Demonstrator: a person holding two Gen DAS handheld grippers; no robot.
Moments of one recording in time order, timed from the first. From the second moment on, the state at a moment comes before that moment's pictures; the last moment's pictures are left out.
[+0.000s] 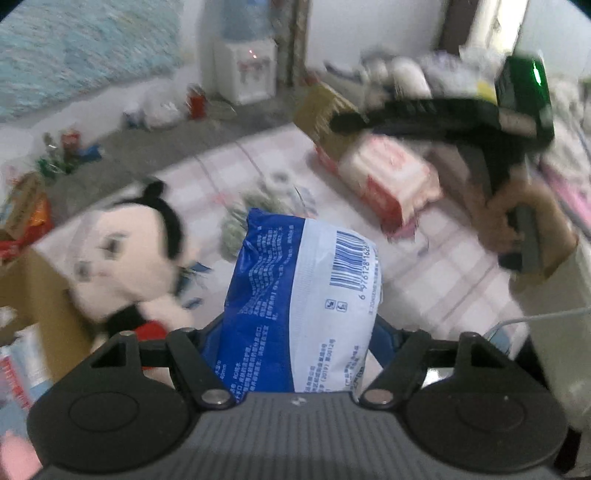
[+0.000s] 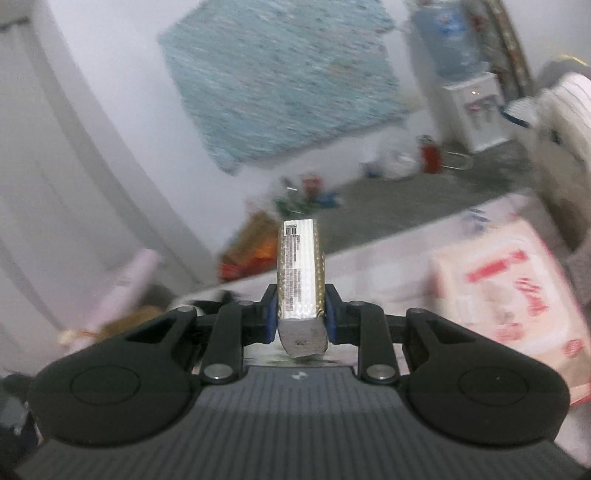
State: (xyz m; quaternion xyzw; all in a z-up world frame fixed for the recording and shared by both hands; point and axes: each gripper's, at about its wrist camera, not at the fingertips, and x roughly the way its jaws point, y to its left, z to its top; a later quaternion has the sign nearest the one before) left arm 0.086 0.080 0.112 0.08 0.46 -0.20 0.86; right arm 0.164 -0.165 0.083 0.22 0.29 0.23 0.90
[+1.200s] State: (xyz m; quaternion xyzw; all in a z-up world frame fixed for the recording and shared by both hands) left arm 0.015 0.331 0.019 0.30 0.65 -0.25 0.65; right arm 0.064 0.233 0.124 0.04 0.42 0.52 0.74
